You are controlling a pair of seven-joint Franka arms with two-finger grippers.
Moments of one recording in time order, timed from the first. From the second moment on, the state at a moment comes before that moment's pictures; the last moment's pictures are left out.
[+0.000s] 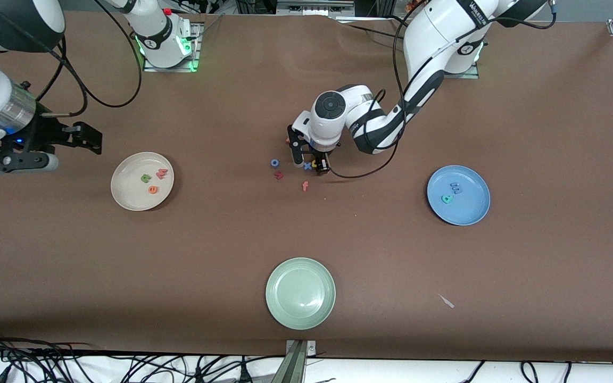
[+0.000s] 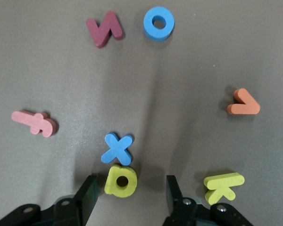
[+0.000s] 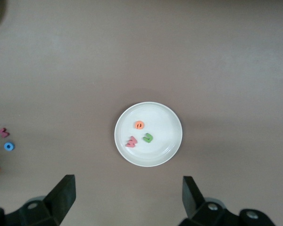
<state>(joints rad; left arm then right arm) -0.36 0.73 -0.51 -1.84 0.40 2.49 0.26 0.21 0.13 -0.11 -1.53 -0.04 1.62 0.04</state>
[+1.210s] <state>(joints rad) -0.35 0.70 -0.48 -1.78 0.40 2.38 0.27 0.16 0.05 -0.10 -1.60 -0.02 1.68 0.00</state>
